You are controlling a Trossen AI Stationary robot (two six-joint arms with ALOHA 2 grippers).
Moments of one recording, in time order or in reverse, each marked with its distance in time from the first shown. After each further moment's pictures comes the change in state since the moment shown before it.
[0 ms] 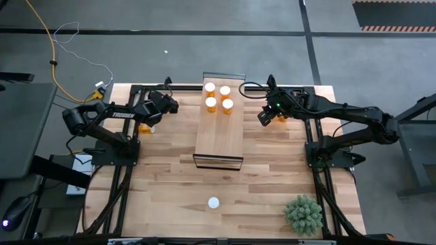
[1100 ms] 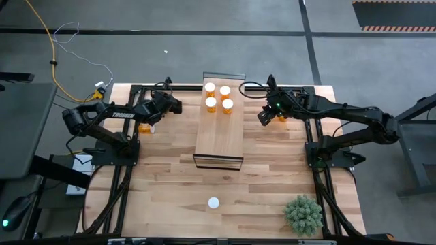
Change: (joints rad) left arm 0.001 -0.001 0.000 0.109 0.148 0.060; right arm 0.000 0.000 0.000 0.000 0.000 0.018
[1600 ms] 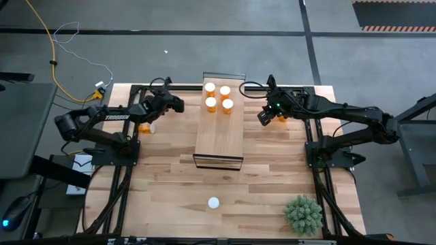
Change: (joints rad) left arm 0.000 -0.112 0.000 0.070 0.137 0.119; right arm 0.000 0.000 0.000 -0.001 0.000 0.000
